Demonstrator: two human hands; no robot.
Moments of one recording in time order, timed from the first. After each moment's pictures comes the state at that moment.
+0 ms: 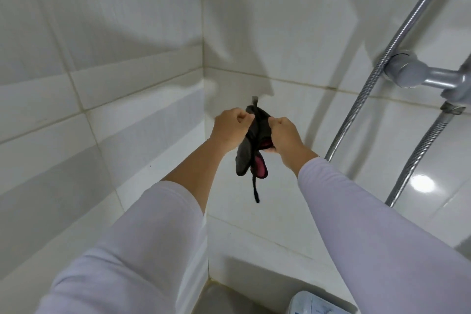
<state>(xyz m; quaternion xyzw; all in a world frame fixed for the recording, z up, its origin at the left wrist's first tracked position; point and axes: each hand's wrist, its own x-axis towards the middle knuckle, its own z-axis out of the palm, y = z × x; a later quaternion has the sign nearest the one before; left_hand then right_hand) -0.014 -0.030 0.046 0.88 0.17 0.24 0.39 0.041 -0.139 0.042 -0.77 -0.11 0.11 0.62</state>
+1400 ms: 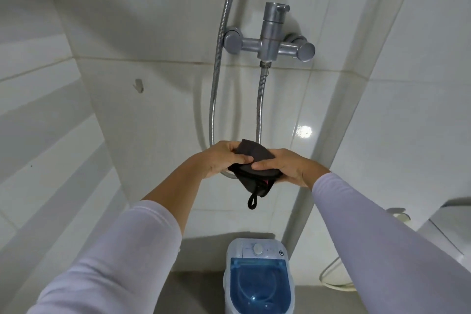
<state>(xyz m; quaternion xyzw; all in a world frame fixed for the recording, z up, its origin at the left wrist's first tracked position) -0.048 -0.231 -0.003 0.77 -0.06 -0.18 0.62 -0.038 -0.419 -0.002 -0.79 -0.07 0.26 0.55</state>
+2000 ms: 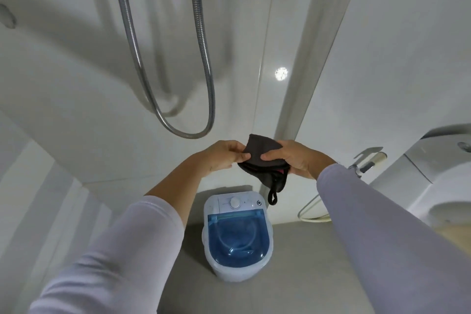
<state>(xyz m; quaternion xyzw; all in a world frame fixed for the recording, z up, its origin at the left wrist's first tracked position) 0.002 -0.329 -0.136 0.80 -0.01 -0.29 0.53 -0.013 -0.524 -0.121 -0.75 0.09 0.28 0.60</state>
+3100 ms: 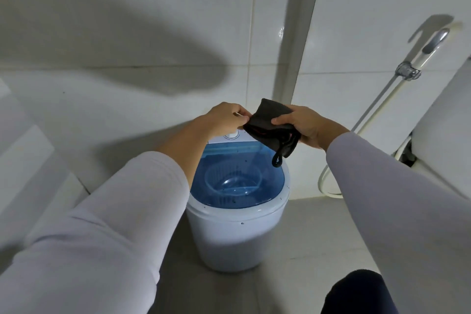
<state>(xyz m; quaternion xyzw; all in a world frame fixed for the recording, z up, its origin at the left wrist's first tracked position) -0.035 -0.364 -0.502 0.90 -0.09 -0.09 0.43 -0.059 -0.556 -0.490 -0.78 0.05 0.13 0.61</state>
